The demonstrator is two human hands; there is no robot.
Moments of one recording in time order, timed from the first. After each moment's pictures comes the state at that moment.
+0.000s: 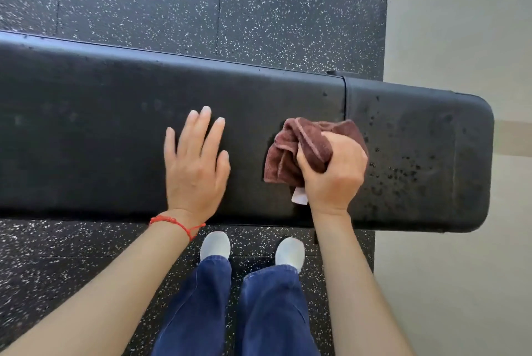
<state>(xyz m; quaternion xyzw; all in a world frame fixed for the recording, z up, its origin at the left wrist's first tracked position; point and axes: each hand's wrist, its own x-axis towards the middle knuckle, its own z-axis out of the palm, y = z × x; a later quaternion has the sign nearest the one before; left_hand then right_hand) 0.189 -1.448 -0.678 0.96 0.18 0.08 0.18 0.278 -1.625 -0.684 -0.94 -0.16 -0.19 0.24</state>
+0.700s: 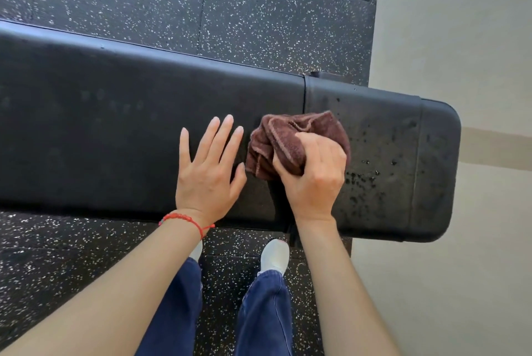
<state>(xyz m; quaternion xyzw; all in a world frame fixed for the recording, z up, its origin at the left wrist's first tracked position) 0.220 -1.529 -0.692 0.98 0.12 0.01 0.12 0.302 -1.671 -0.674 -0.93 -0.23 -0.14 0.24</state>
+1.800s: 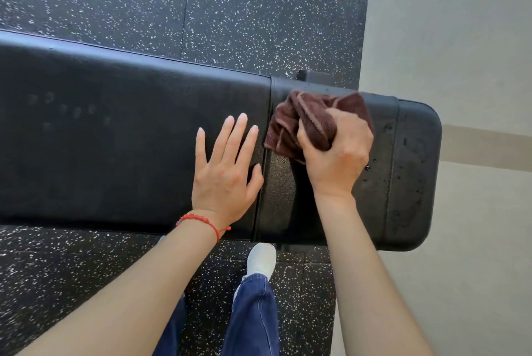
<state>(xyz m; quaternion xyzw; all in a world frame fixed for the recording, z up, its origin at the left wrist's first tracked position) 0.266 -1.595 -0.693 0.98 0.13 0.01 0.12 0.376 -1.722 -0.677 -0.93 -0.17 -0.18 0.27</state>
